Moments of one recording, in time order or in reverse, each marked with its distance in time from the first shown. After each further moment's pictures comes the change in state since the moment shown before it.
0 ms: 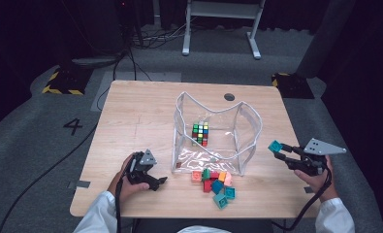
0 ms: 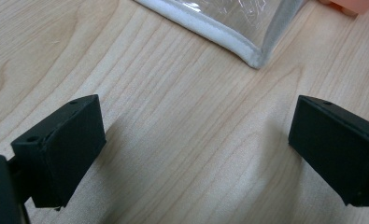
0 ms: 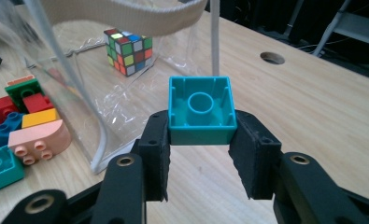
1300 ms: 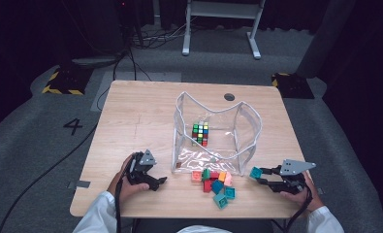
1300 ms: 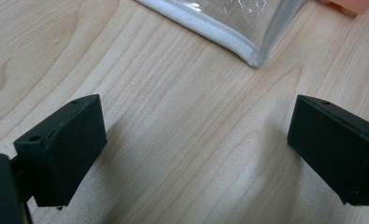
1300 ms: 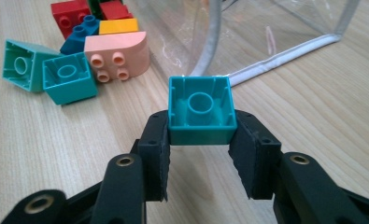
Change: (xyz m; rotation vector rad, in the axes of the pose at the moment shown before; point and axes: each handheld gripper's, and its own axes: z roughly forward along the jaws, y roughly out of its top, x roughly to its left) left arm 0.000 -0.001 0.000 -0.001 -0.005 0.001; right arm 0.045 -0.046 0.036 0.159 0.237 -0.120
